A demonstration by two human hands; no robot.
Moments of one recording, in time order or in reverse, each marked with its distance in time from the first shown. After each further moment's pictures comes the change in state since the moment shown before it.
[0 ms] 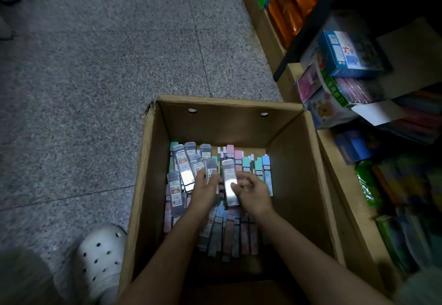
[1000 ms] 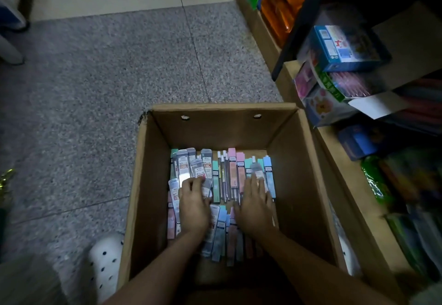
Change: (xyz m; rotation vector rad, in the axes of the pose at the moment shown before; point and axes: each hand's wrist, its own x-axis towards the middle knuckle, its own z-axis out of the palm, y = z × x) left_hand -0.014 -0.011 -0.017 0.925 0.292 0.419; right_hand 0.002 0.036 0.003 -0.999 -0.043 -0.155
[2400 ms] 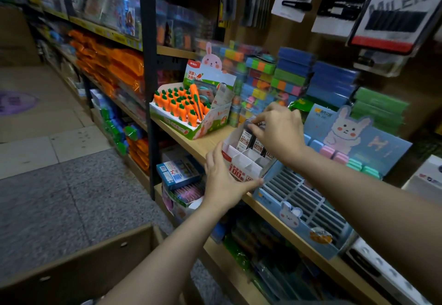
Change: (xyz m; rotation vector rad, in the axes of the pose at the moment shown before) left_hand -0.061 0.434 -0.054 -0.547 -0.266 0.830; right_hand -0.151 0.160 -0.476 -0.260 1.159 0.146
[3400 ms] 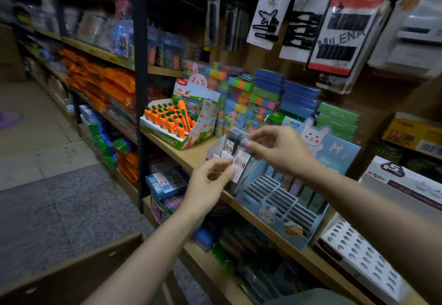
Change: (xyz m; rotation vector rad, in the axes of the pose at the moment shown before) left_hand -0.029 0.037 -0.025 -0.430 -0.082 0.030; right_hand -0.054 0.012 -0.077 0.693 -0.211 0.118
